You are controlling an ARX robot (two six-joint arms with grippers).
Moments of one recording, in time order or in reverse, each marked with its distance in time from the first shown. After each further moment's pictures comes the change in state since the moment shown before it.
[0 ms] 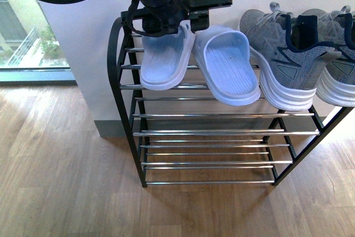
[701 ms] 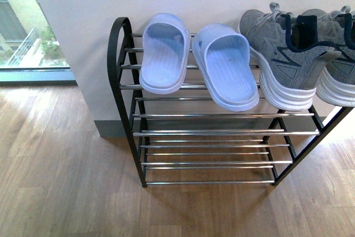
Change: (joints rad) left arm 0.072 -0.909 -0.857 0.314 -0.325 0.178; right arm 0.000 0.000 0.000 0.000 0.000 0.000
